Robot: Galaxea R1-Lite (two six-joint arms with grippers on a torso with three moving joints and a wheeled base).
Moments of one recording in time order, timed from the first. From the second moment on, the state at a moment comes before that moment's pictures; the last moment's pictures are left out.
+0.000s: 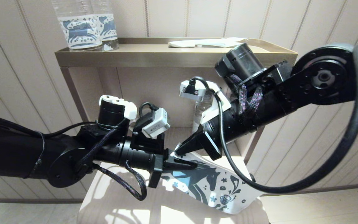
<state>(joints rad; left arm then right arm) -0.63 1.84 -0.96 -0.49 -0.93 0.31 0.67 1.86 -1.74 0.65 0.56 -0.24</state>
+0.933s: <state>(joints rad) -0.63 1.83 -0.95 -0.49 -0.93 0.33 0.62 1.76 -1.59 0.64 0.56 -0.28</state>
